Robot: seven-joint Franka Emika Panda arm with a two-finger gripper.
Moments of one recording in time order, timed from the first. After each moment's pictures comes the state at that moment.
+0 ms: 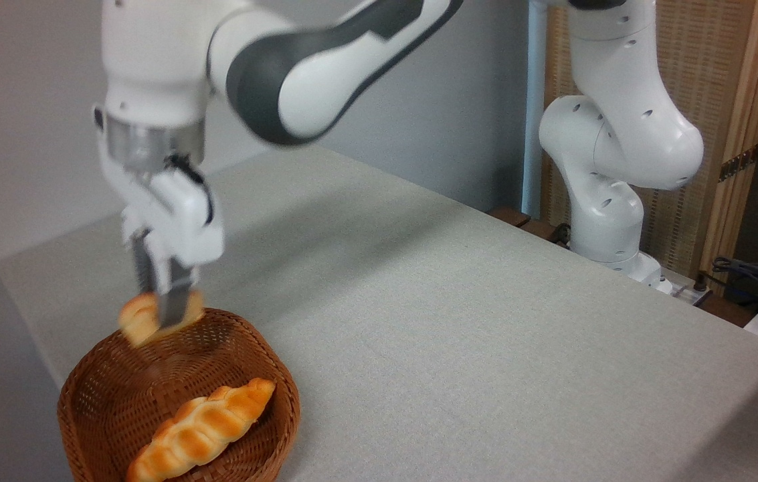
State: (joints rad) arm 0.01 0.20 -0.16 -1.62 -0.13 2.07 0.66
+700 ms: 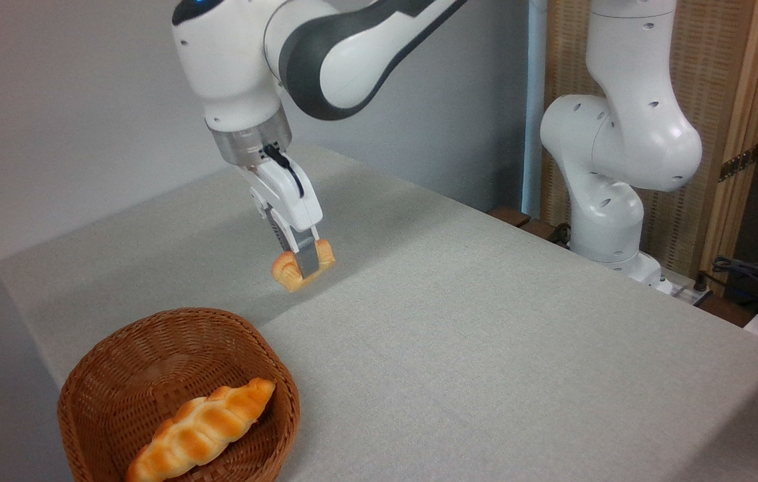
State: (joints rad) arm -0.05 -0.02 -0.23 -1.99 -0.15 1.84 0.66
